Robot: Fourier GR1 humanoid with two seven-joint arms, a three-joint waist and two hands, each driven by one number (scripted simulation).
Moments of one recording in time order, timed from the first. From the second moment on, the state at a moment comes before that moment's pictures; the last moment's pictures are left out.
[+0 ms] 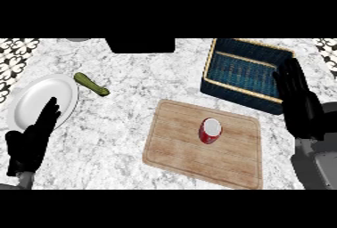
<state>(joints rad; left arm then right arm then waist) -0.01 0.57 -0.23 -1.46 0.31 0.31 0.01 -0.23 -0.35 0.09 -1.50 -0.45 -0.24 -0.06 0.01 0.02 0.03</state>
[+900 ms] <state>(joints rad) 0.09 0.48 -0.32 -1.41 0.39 0.25 0.16 -0.49 -0.31 0.68 -1.76 -0.24 0.40 -0.10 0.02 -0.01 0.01</state>
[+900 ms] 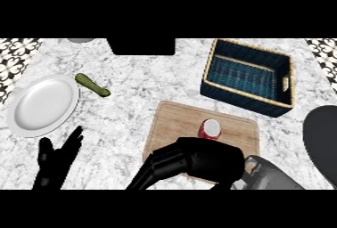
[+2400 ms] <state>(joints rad) 0.10 0.45 -0.29 -1.43 0.35 0.23 0.19 -1.10 -0.84 0.42 -1.58 0.12 0.93 -0.18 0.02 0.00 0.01</state>
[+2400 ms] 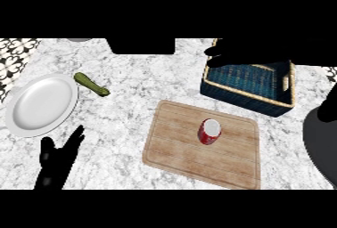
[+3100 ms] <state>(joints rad) 0.10 0.42 -0.26 -1.42 0.32 0.21 0.19 -0.91 -0.70 0.51 -1.59 0.29 0.82 -0.25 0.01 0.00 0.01</state>
